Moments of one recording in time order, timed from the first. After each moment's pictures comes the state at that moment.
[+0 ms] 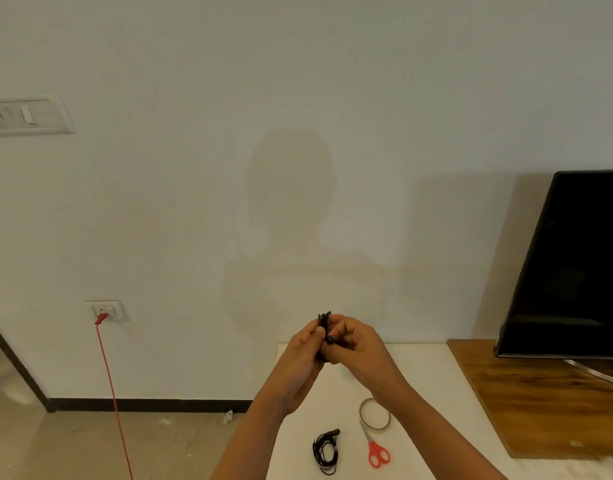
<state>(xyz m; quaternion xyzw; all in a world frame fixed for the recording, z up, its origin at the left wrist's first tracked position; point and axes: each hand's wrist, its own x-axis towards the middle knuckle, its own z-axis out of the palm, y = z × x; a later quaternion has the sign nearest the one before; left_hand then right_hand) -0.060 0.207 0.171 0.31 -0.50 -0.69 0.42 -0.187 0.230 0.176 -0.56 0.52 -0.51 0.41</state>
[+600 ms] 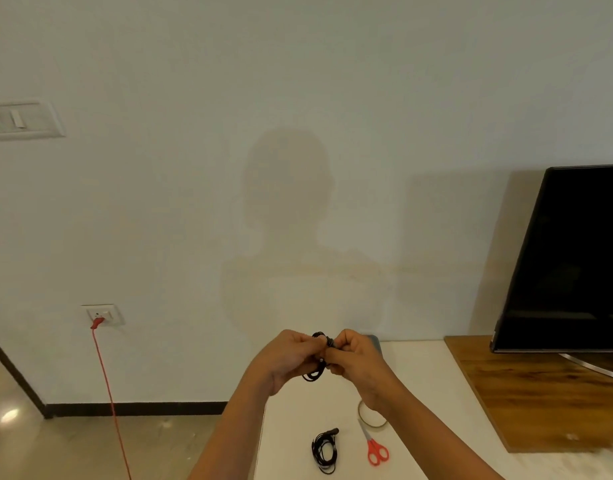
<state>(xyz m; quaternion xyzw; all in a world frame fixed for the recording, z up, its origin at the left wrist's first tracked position) -0.048 0.180 0.179 0.48 -0.59 -0.61 0.25 -0.187 0.231 0.165 -0.43 0.54 -0.51 0.52</state>
